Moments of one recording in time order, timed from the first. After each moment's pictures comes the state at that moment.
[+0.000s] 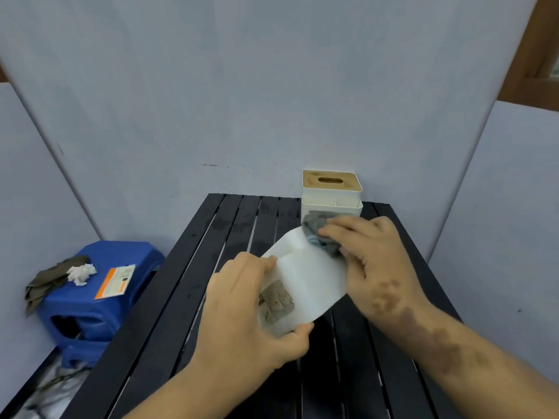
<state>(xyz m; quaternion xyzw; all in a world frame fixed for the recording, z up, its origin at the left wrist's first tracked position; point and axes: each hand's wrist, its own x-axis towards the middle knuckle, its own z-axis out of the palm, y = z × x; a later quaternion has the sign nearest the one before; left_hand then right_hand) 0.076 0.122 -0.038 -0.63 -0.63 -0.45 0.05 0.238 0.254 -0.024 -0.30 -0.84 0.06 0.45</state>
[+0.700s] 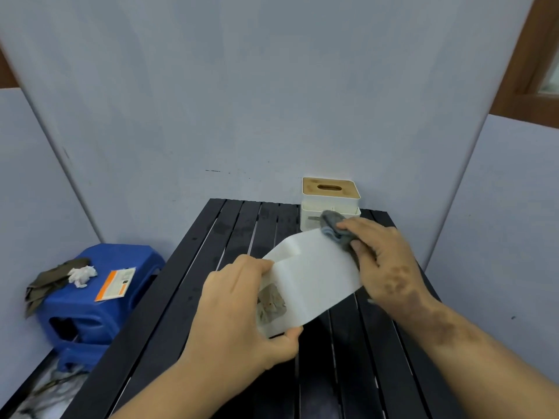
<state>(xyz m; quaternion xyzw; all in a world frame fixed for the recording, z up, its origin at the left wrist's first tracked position) 0.069 0.113 -0.031 -0.65 -0.65 -0.38 0.08 0.253 0.280 -0.030 -0.35 -0.83 0.12 0.42</state>
